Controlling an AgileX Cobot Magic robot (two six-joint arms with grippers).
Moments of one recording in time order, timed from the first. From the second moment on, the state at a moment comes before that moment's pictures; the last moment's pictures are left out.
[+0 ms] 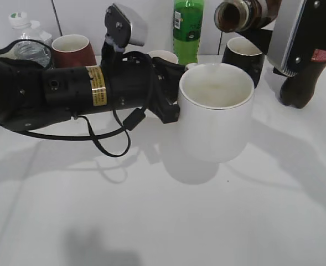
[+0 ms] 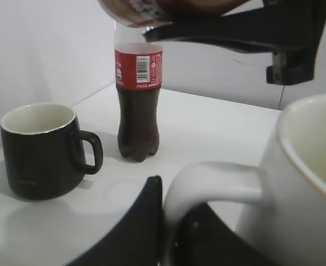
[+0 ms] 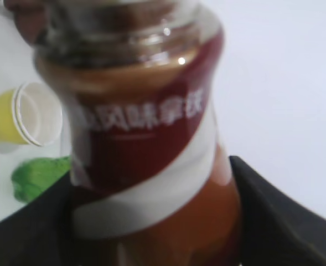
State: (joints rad) left arm -0.60 1.83 -0.95 0.87 -0.86 -0.59; right arm 0.26 1.41 -0.80 -1.03 -0.70 -0.45
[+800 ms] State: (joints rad) left arm -0.60 1.83 -0.95 0.87 -0.86 -0.59; right arm 0.26 1.41 -0.80 -1.03 -0.69 -0.59
